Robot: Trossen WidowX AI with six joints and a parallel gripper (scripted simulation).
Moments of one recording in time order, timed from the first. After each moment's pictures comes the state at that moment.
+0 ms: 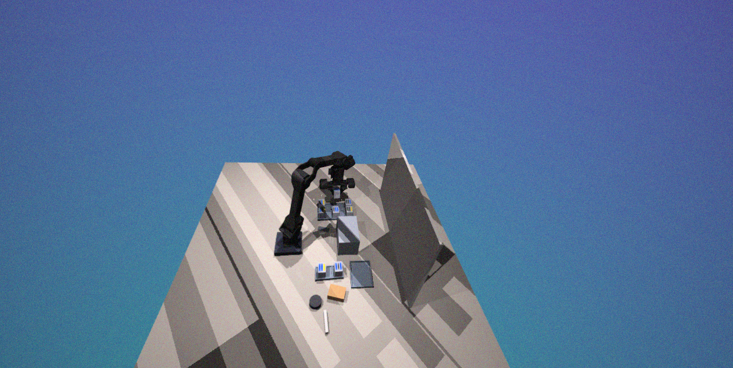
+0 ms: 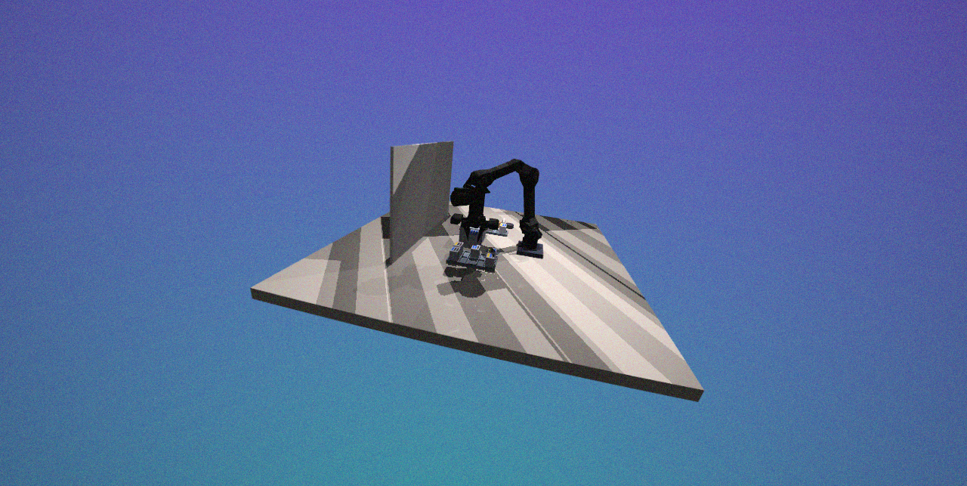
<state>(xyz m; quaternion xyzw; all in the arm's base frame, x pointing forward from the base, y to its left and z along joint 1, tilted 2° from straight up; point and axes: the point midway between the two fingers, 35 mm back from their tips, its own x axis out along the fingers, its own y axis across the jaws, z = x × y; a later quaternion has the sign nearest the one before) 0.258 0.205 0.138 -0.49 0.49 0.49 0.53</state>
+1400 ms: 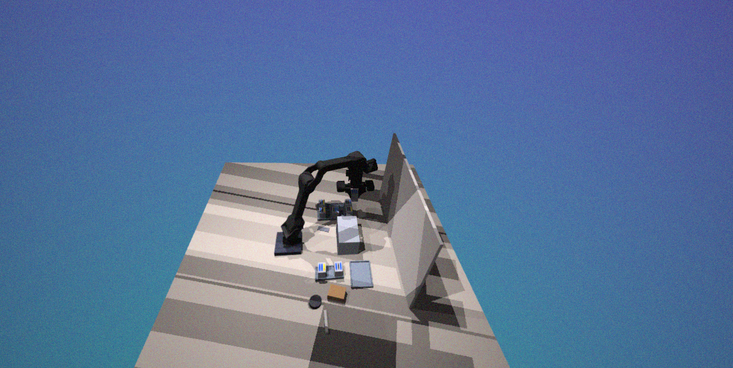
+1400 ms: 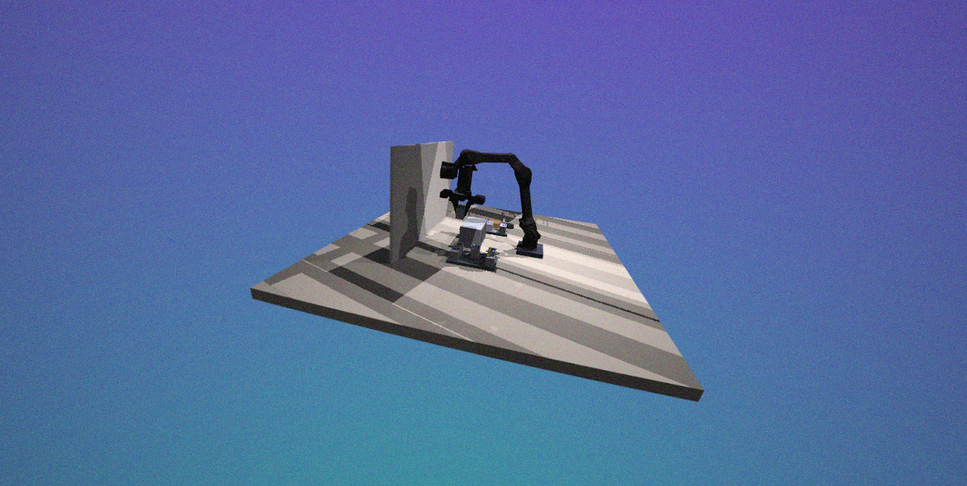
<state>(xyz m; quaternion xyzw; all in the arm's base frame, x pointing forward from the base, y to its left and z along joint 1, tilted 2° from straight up) 0.326 0.102 0.204 -0.48 0.49 0.46 0.55</state>
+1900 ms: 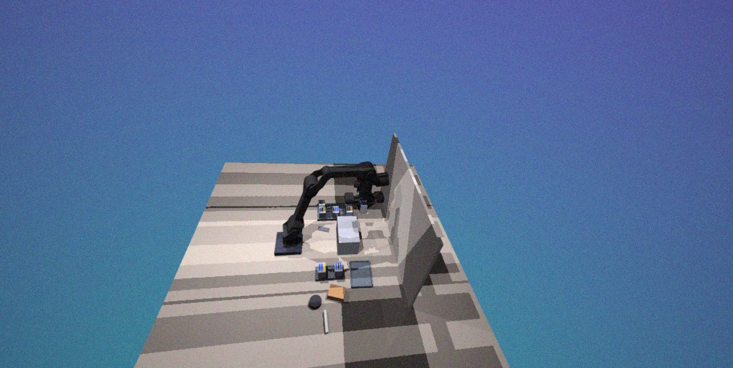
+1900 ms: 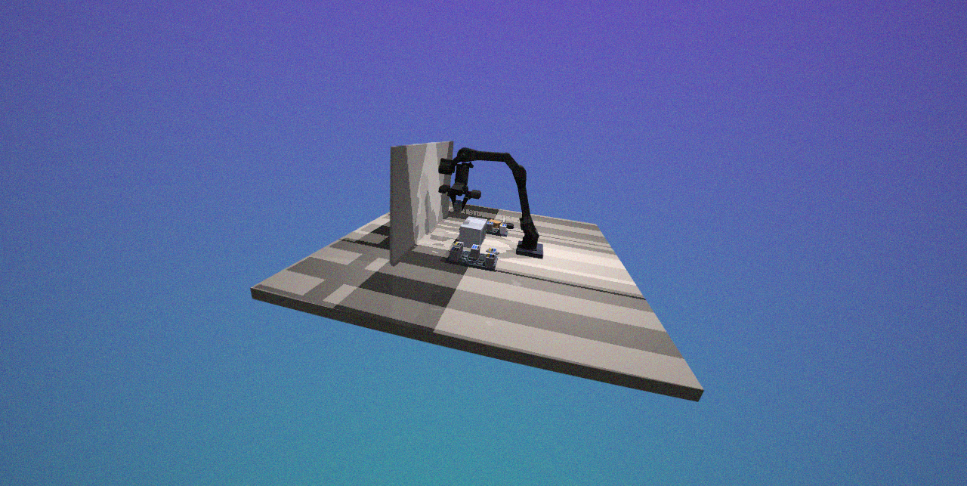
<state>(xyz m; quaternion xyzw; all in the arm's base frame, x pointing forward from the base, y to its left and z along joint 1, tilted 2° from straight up) 0.351 0.016 0.203 -0.49 0.50 0.46 0.55</state>
